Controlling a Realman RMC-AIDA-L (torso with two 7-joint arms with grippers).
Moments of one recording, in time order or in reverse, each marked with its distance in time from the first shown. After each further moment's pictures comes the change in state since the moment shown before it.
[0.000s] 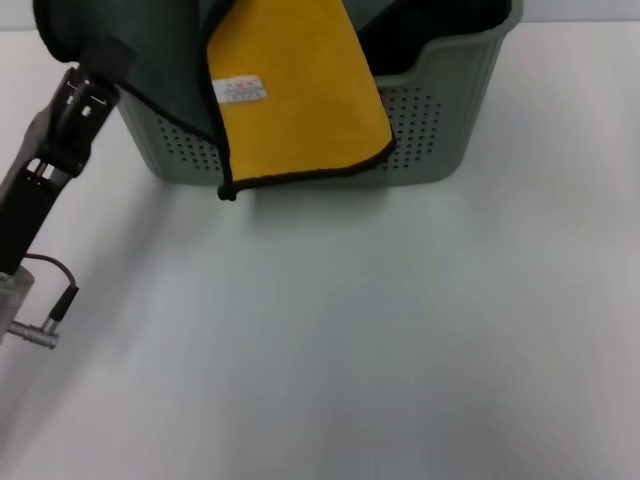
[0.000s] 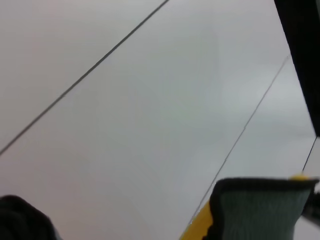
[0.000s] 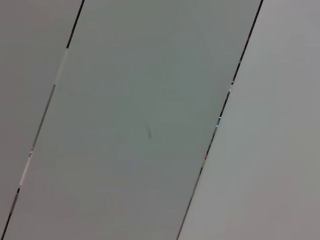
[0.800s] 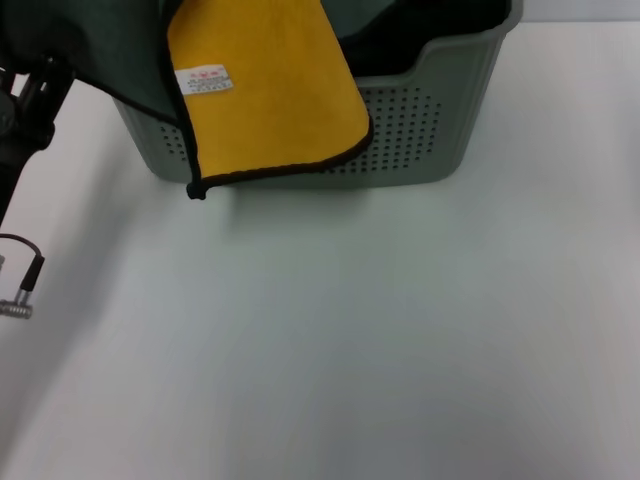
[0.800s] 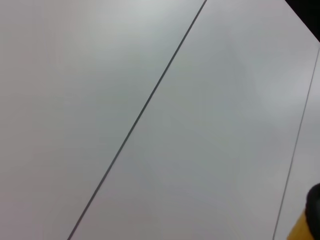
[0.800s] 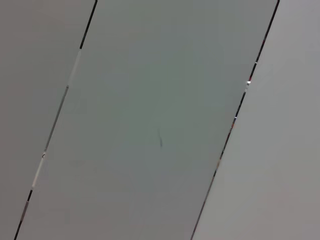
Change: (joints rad) left arm -0.002 -0.011 -0.009 -0.016 -0.167 -0.065 0.250; right arm 0.080 0.000 0.014 -0.005 -0.054 0.022 0.087
